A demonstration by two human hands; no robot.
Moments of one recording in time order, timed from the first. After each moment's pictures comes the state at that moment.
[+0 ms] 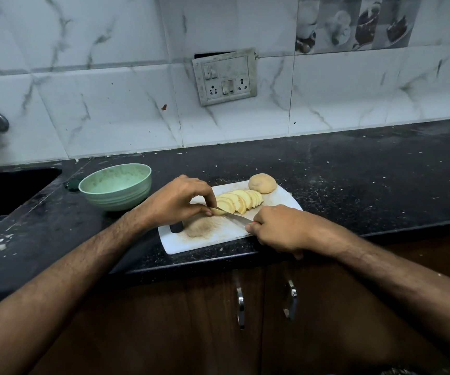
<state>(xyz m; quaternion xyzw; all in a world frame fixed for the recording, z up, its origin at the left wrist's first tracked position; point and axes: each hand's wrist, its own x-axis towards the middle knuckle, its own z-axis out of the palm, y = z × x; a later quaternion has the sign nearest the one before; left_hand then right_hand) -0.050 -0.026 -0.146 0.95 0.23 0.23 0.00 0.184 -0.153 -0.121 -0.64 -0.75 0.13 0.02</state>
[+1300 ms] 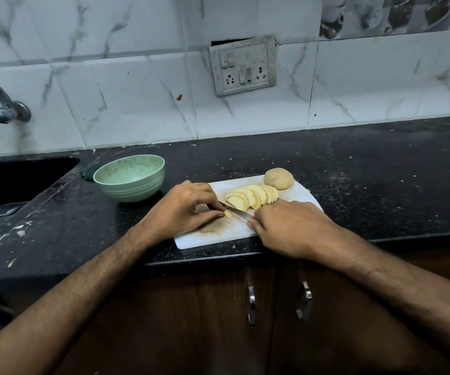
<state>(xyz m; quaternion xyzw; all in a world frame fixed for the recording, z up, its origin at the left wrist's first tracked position) -0.059 -0.054 -0.169 0.91 0.27 0.31 -0.04 0.169 -0.154 -0.127 -0.61 -0.79 -0.01 0.01</state>
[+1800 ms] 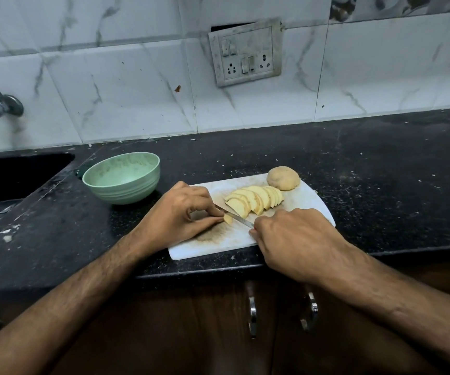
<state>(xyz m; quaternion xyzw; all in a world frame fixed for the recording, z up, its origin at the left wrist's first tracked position) -0.059 -0.052 -0.174 0.91 0.27 0.32 -0.04 0.171 -0.154 -0.132 -0.57 -0.82 -0.07 0.01</state>
